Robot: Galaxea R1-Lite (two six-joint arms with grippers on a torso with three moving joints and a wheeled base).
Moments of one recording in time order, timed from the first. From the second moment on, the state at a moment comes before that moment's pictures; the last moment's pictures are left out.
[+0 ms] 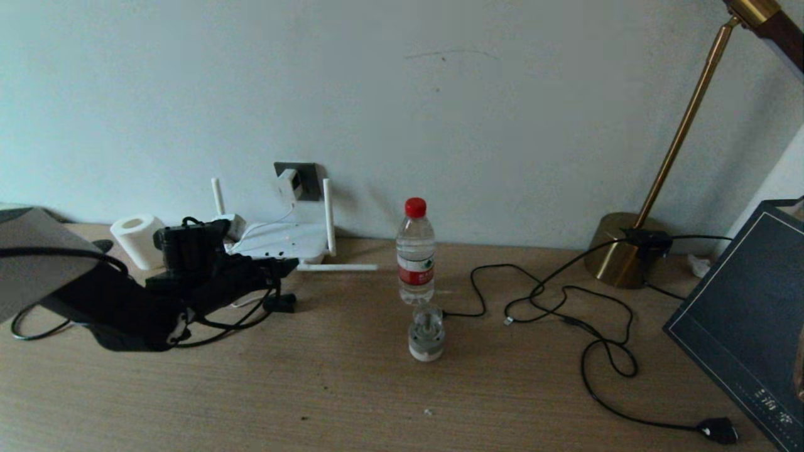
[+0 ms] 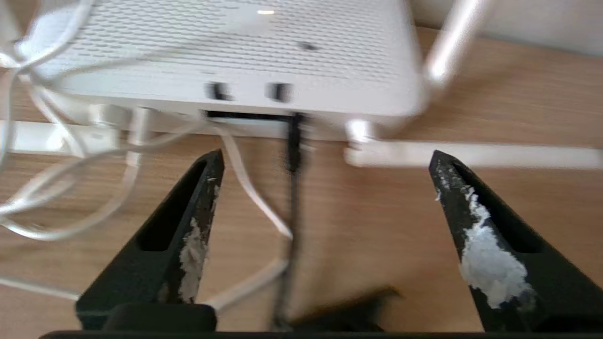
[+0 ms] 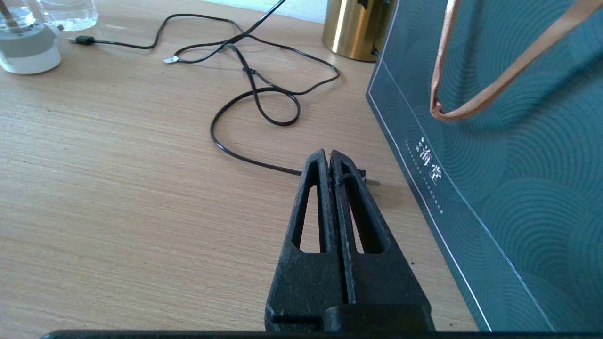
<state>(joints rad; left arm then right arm) -0.06 2.09 -0.92 -0.86 -0.12 -0.08 0.00 0.00 0.00 0.00 0.04 -0.11</state>
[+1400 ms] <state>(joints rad) -0.30 0.76 -0.21 -0.38 0.14 -0.02 0.00 0.00 0.00 0.00 0.04 -0.10</state>
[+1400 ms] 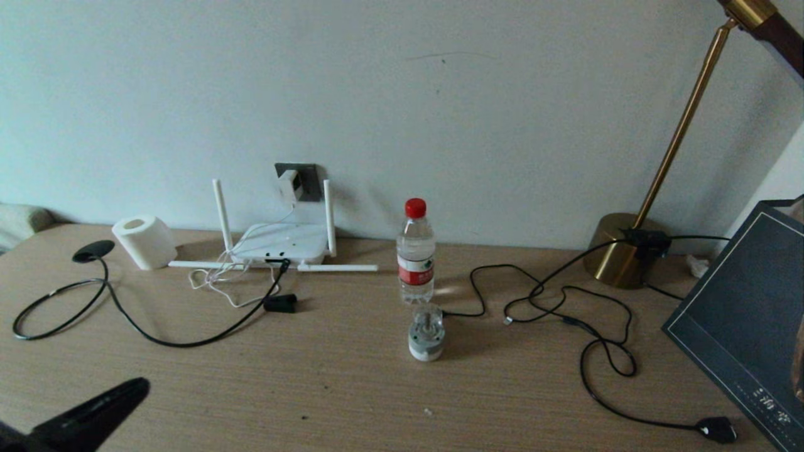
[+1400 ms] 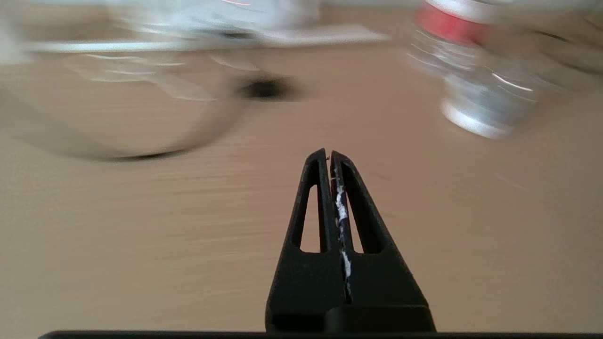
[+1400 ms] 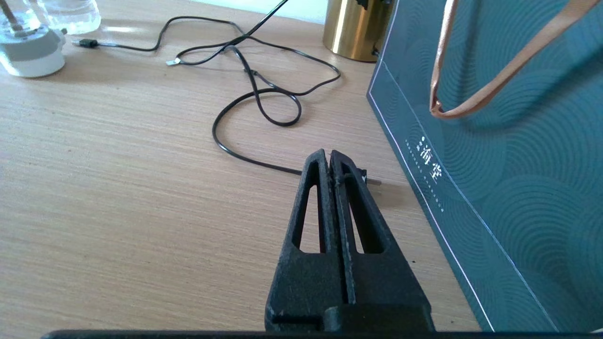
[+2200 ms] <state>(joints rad) 0.01 0.24 -0.01 0.03 0.00 0.07 0.00 0.00 0.00 0.00 0.03 -0.05</state>
